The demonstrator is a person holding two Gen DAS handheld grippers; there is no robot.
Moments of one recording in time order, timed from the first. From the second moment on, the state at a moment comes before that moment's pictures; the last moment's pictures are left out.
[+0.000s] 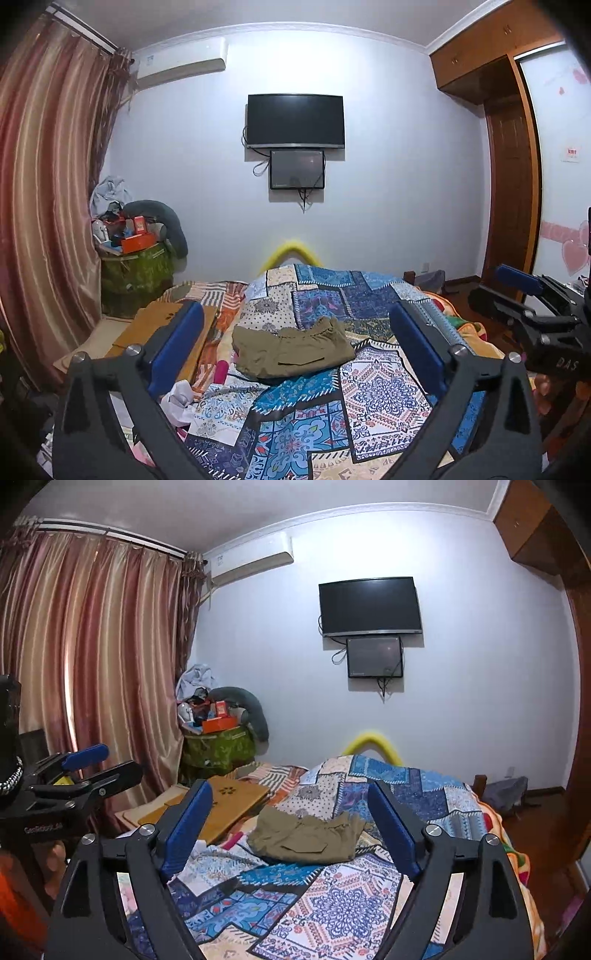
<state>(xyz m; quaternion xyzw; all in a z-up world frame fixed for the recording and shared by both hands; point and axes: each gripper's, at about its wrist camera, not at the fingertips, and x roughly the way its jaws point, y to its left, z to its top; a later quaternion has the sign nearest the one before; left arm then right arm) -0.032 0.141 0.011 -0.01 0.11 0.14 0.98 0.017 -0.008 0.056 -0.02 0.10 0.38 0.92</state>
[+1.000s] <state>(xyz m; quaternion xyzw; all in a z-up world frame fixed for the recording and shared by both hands) -0.032 0.132 0.011 -0.01 0.11 0.13 0.99 0.001 -0.025 0.057 -0.02 0.10 0.36 0.93</state>
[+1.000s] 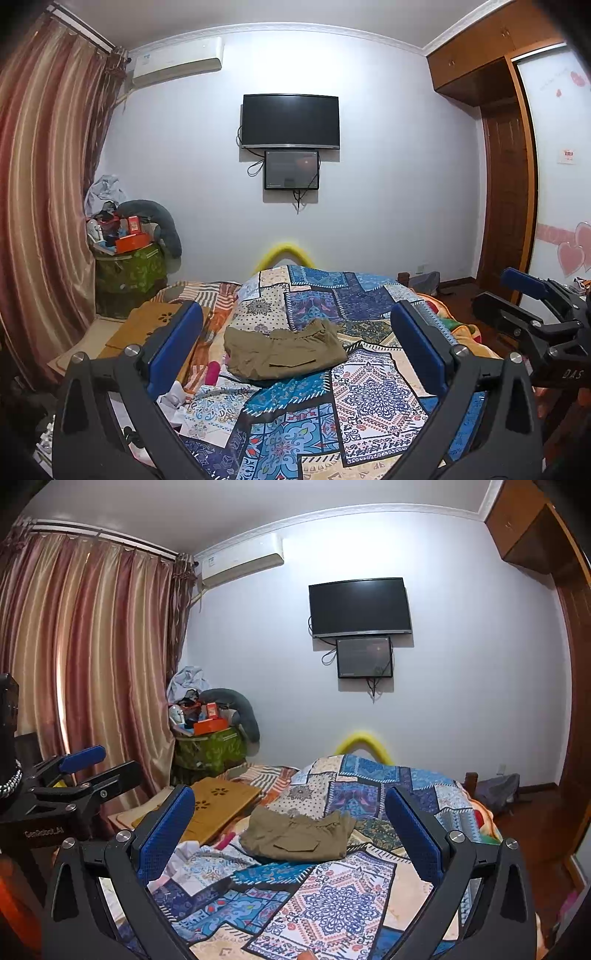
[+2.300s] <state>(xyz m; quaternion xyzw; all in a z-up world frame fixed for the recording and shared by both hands) -0.032 0.134 0.013 -0.02 0.11 0.11 0.99 -0.003 -0.029 0.062 -0.01 0.10 0.36 0.93</state>
